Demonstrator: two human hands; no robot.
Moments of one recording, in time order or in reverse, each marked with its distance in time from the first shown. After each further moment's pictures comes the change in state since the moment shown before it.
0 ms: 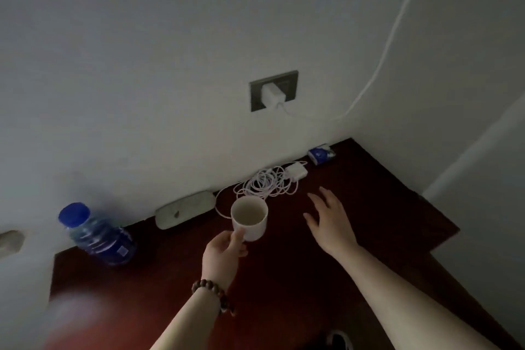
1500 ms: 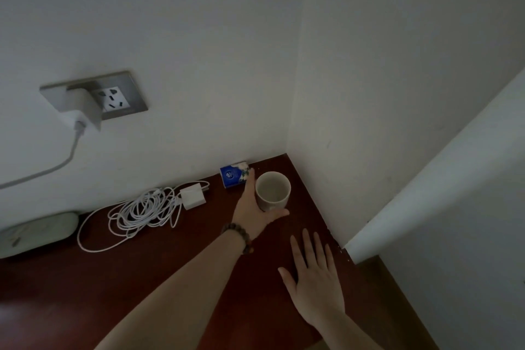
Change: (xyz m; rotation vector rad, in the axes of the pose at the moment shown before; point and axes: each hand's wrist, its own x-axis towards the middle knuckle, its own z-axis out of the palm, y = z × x) left_hand 0.139 0.101 0.368 0.127 -0.195 0.147; right_hand 0.063 0.279 -0.024 -0.330 -0.197 -0.133
